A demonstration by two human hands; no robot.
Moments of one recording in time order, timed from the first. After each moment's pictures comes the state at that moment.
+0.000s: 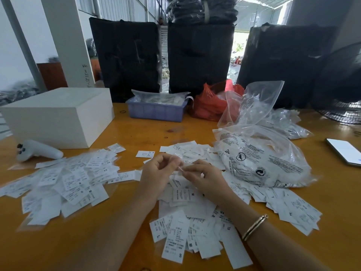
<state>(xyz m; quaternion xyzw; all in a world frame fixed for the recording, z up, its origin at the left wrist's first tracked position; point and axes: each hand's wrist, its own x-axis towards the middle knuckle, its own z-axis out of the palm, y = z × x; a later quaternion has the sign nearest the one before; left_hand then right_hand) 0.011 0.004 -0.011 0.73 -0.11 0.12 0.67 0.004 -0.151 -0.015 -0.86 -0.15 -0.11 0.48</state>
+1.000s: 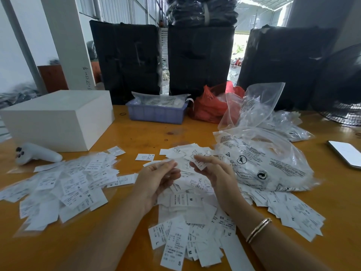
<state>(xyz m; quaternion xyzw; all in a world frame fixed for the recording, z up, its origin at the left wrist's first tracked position) 0.012 0.009 0.002 0.58 0.06 -0.07 0.81 0.003 -0.163 -0.014 -0.61 -0.12 -0.10 0.78</state>
